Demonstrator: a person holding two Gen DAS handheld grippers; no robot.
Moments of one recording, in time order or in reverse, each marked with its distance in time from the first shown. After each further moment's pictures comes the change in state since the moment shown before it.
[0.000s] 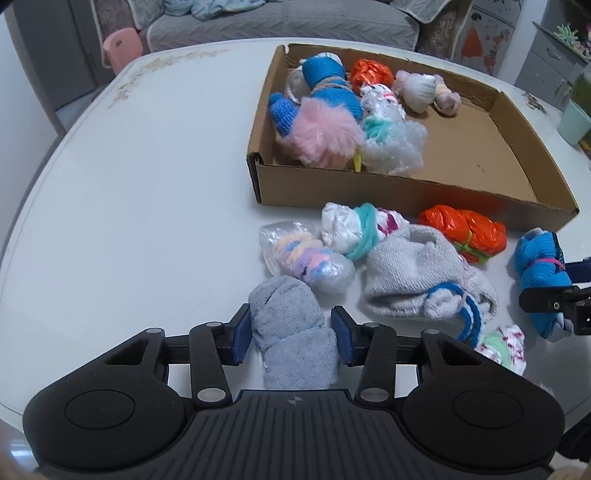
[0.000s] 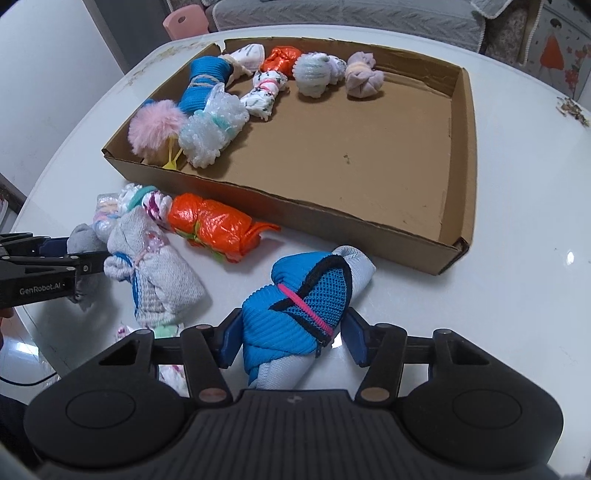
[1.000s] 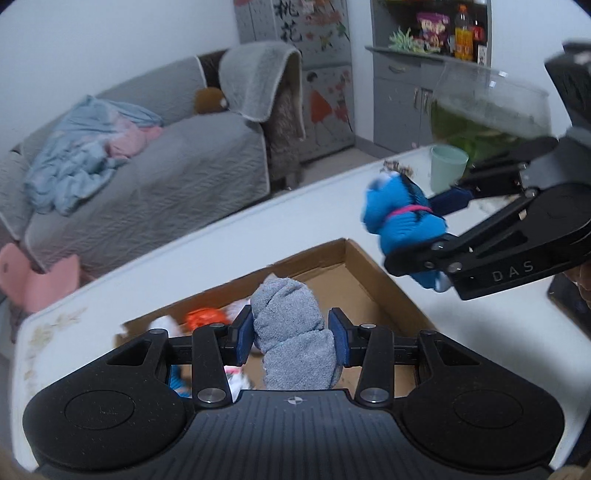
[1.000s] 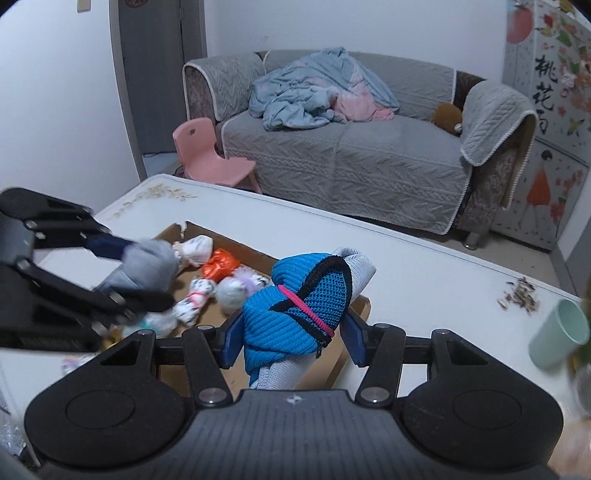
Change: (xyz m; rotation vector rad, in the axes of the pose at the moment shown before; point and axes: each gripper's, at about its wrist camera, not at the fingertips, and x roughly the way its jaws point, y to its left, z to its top) left arm -0.024 -0.152 0.166 0.477 -0.329 -0.200; right arm -0.070 -0.073 0.117 -0.170 -0.389 -0.034
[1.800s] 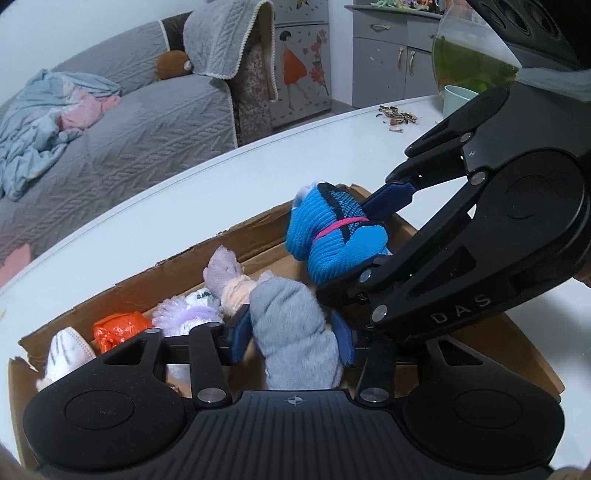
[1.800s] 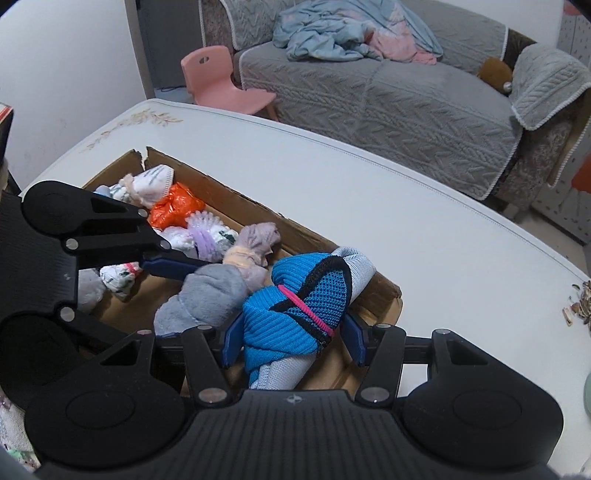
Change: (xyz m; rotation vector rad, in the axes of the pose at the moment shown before) left arm 0.113 0.003 -0.021 0.017 0.080 -0.087; right arm 0.102 -0.031 0.000 -0.099 0.201 0.075
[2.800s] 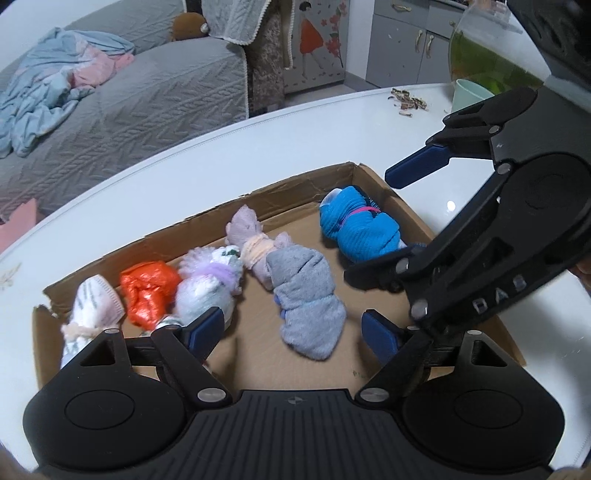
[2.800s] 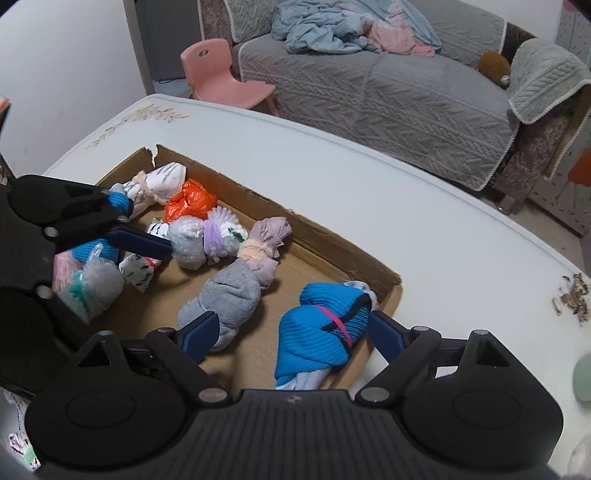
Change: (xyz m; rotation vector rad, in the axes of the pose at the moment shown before) left arm -0.049 0.004 -0.003 -0.074 0.123 -0.005; right arm -0.020 0.008 0.005 0.005 0.035 -0.007
